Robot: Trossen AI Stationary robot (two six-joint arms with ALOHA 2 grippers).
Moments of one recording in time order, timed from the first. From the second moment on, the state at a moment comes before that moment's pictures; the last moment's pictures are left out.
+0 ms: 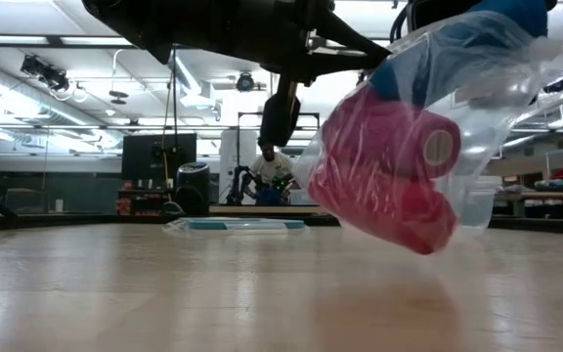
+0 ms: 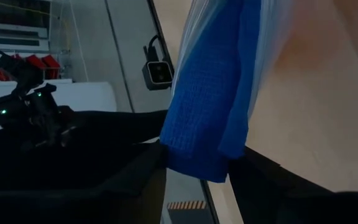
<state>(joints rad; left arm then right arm) -0.24 1.86 1.03 0.64 -0.20 -1.05 0.18 1.26 0.83 -0.34 -0.61 0.94</state>
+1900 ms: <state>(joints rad) -0.24 1.86 1.03 0.75 -0.22 -1.12 0.10 1.25 1.08 -0.64 -0.27 0.75</state>
